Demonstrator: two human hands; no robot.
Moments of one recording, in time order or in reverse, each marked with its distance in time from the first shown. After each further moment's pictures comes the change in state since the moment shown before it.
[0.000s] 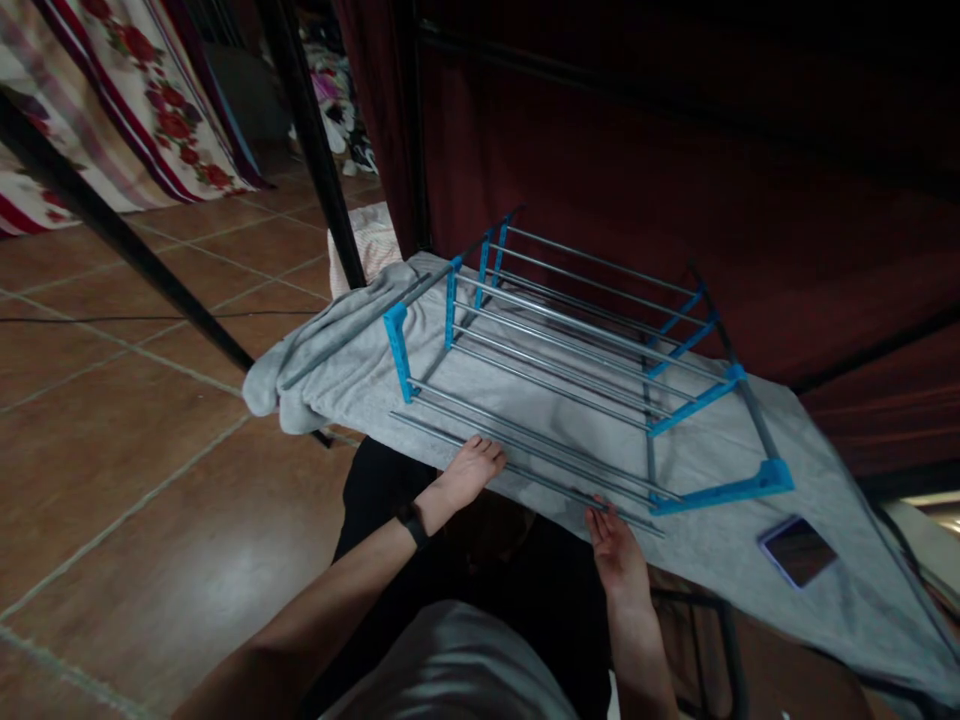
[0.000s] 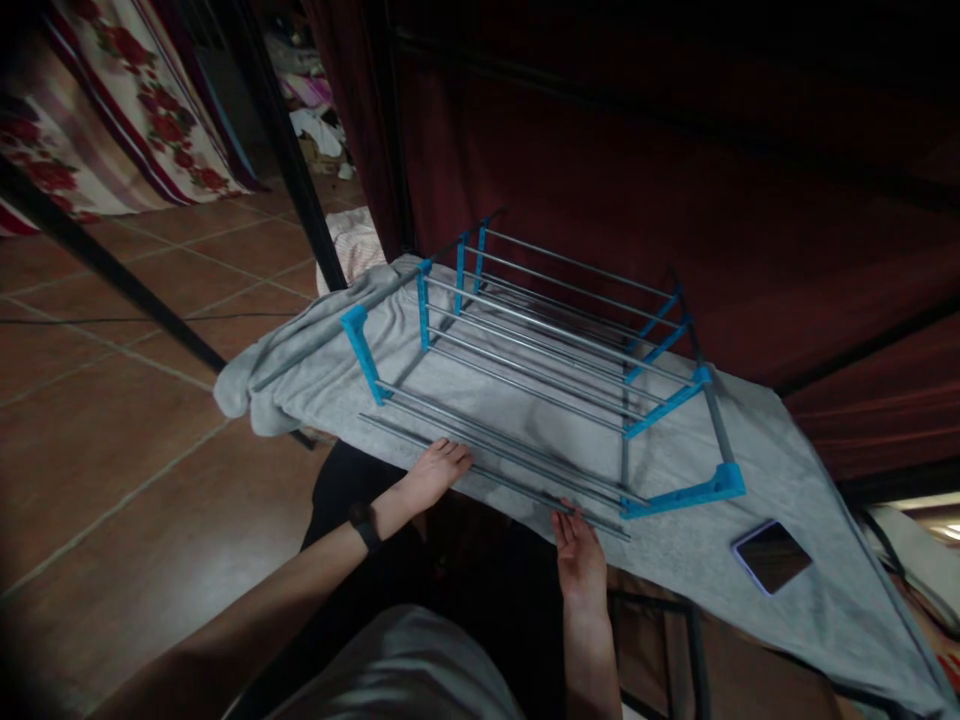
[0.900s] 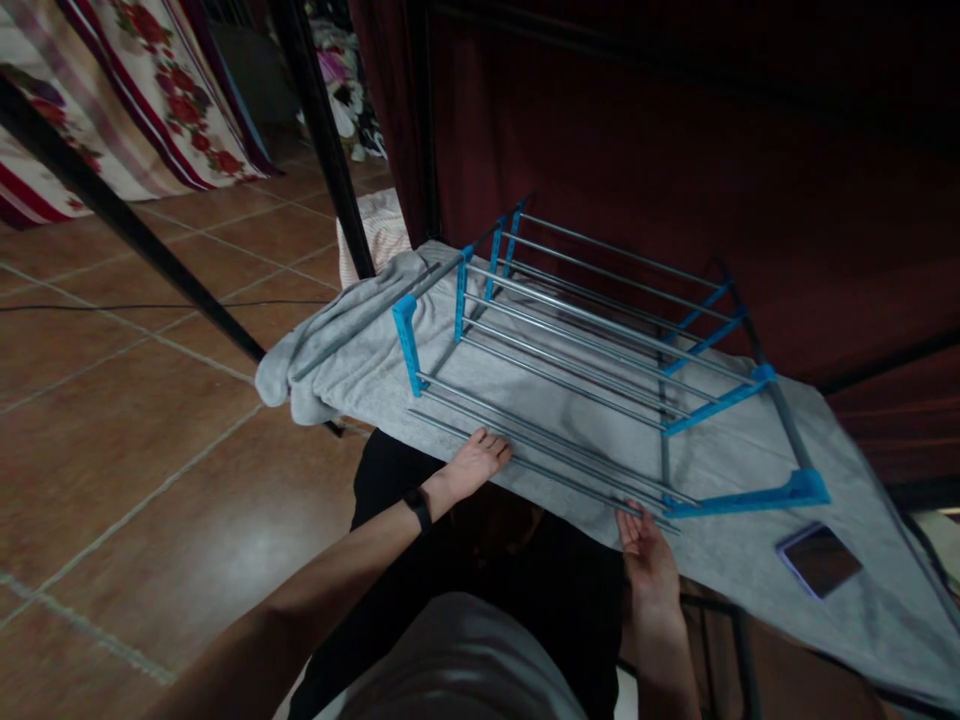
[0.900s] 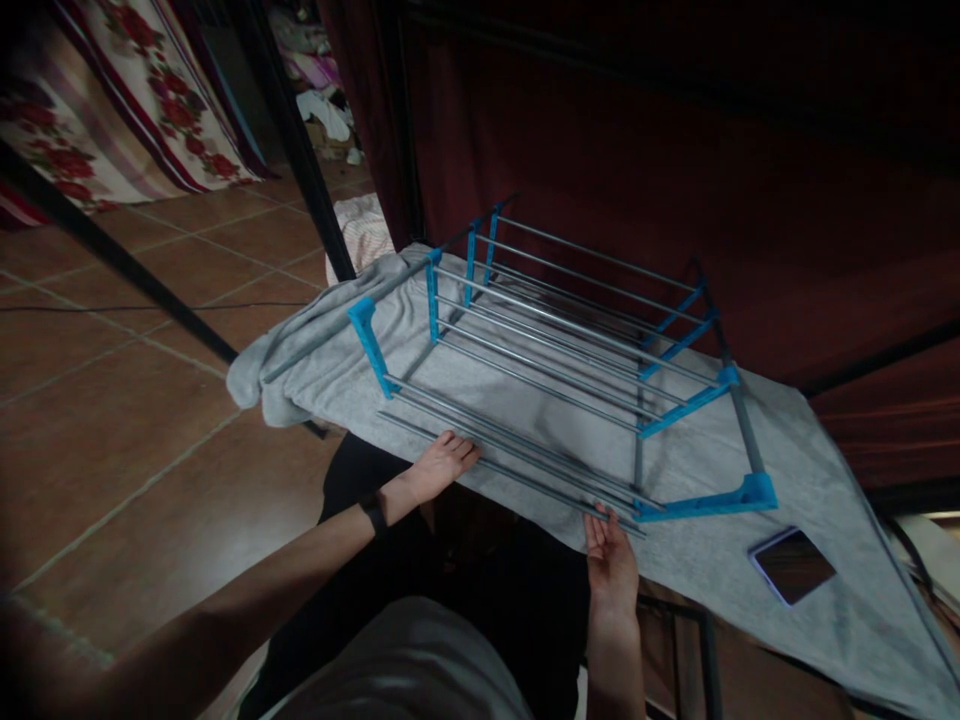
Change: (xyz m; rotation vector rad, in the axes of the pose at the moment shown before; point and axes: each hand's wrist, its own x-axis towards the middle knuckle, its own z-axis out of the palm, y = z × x) left_hand -0.006 -0.013 0.017 0.060 0.017 0.039; right_hand 0.028 -0.017 -0.025 -0.026 0.126 -0.037
